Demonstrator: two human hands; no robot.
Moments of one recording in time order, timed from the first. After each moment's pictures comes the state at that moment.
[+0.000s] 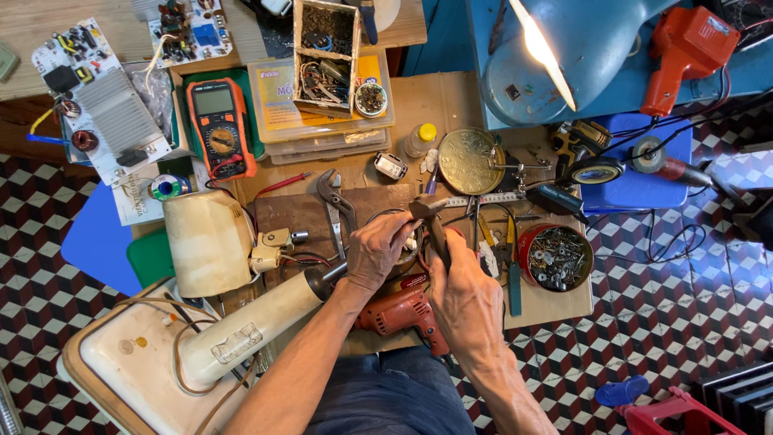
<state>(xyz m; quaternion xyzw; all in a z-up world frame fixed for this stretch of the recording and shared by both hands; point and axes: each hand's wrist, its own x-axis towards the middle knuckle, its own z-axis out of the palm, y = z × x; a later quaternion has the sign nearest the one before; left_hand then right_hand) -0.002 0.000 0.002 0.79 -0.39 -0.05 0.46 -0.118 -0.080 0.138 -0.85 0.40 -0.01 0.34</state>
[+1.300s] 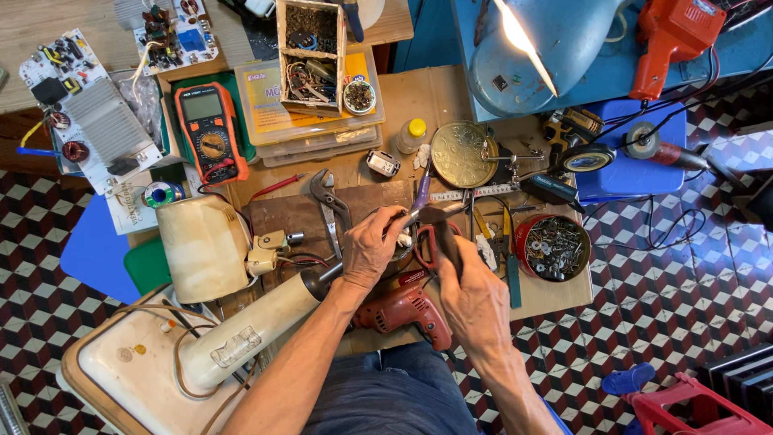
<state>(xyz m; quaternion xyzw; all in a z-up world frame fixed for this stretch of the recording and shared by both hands) -0.004 -0.001 -0.009 0.82 -0.33 -0.11 0.46 -0.140 -0.084 0.128 -0.82 0.45 -0.03 0.36</state>
